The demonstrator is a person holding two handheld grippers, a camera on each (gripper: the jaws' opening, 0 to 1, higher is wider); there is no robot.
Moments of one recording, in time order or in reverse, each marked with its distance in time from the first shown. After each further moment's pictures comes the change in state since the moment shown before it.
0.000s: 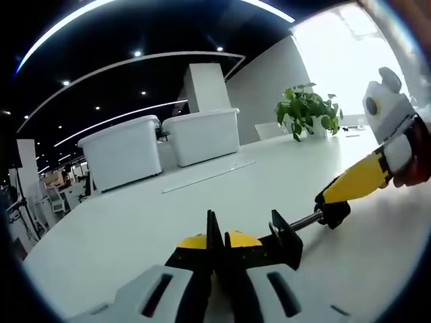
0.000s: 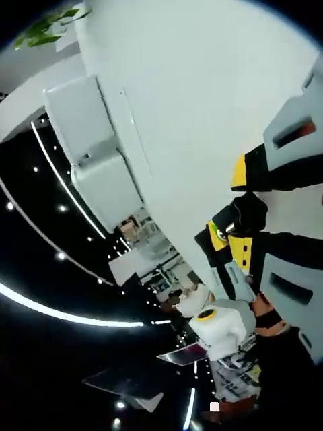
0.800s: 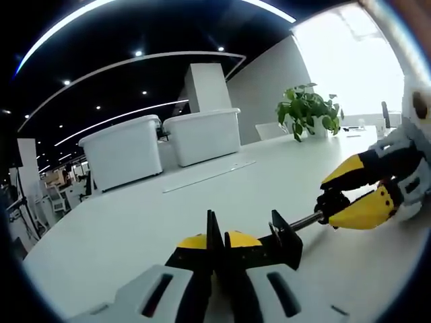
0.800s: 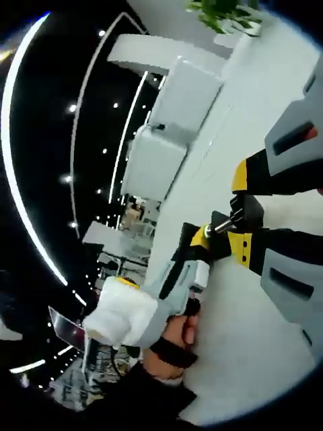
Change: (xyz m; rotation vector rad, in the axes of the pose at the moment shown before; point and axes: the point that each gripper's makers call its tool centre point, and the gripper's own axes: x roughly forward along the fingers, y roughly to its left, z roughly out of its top) left arm 0.002 0.000 0.000 -0.004 0.000 0.006; right arm -0.008 0.035 -0.002 -1.093 -0.124 -0.160
